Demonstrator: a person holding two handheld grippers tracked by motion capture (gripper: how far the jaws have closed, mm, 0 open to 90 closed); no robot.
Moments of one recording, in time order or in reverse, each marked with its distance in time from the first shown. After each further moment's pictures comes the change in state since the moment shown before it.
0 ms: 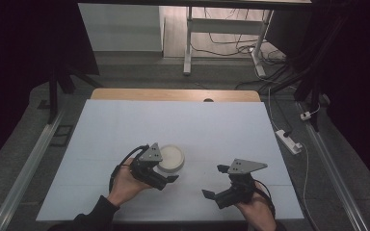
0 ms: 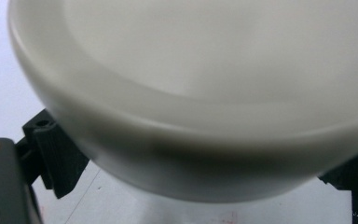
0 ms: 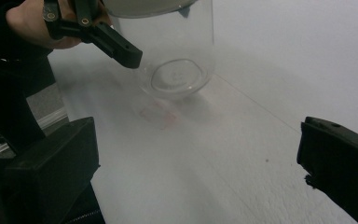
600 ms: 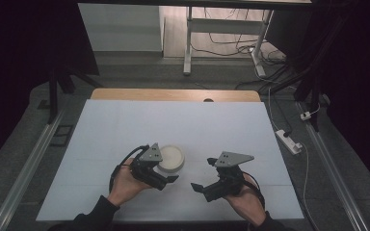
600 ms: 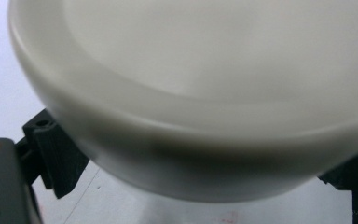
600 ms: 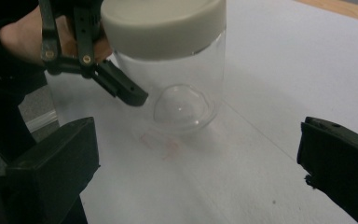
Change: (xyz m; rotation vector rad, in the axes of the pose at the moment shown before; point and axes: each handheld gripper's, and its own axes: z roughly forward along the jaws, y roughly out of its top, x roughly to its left) left arm 0.000 0.000 0.001 0.006 -0.003 0.002; right arm 0.009 0.028 0.022 0.003 -0.011 -0.037
